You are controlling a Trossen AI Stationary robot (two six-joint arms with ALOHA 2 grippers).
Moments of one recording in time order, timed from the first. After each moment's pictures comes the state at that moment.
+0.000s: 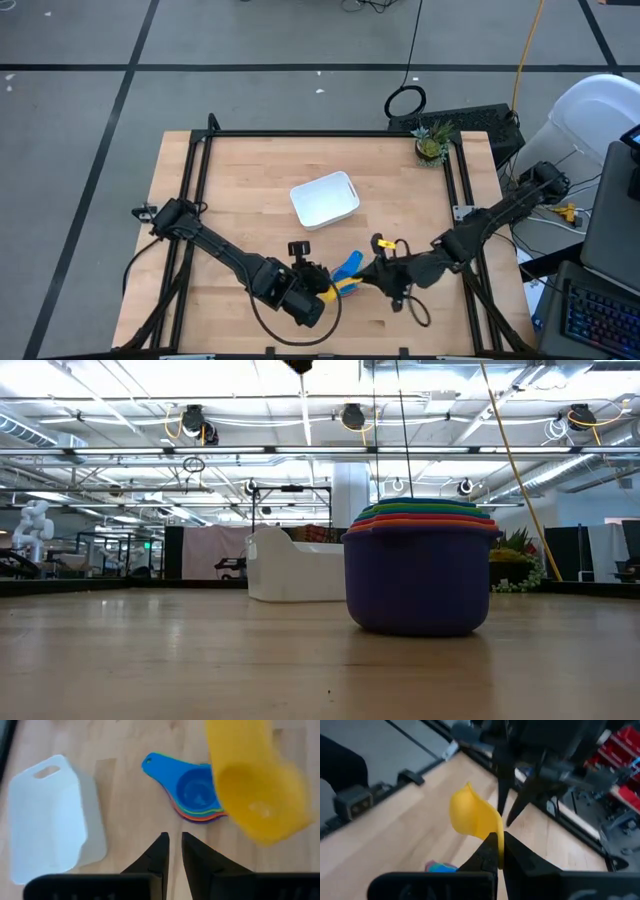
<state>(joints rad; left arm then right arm) -0.54 2.03 1.92 -1.11 -0.50 -0.47 0.58 1.33 0.89 0.02 0.39 -0.33</state>
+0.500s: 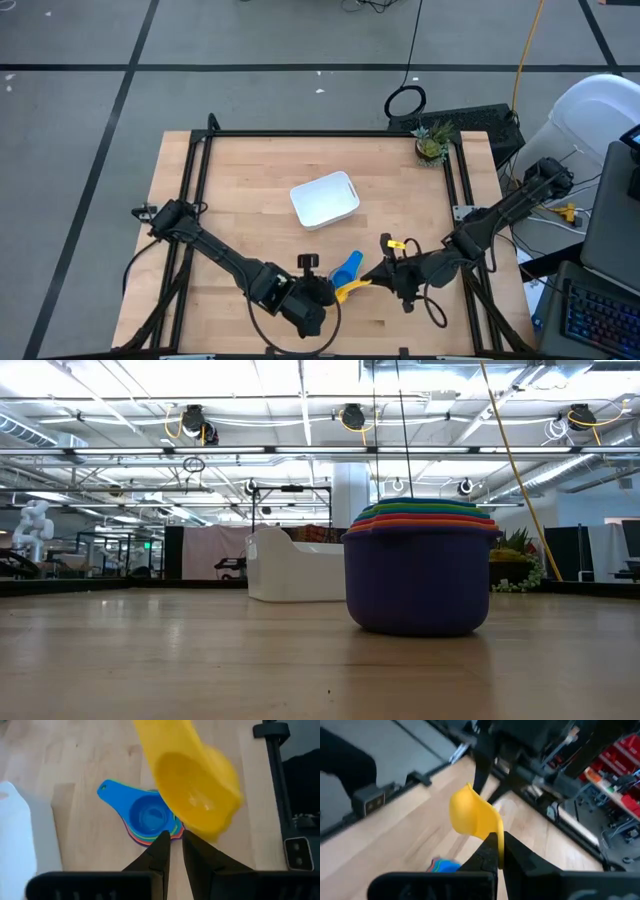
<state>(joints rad) -0.56 2.03 1.88 -0.88 -0.41 -0.41 0.62 1.25 0.89 -0.04 0.39 -0.36</state>
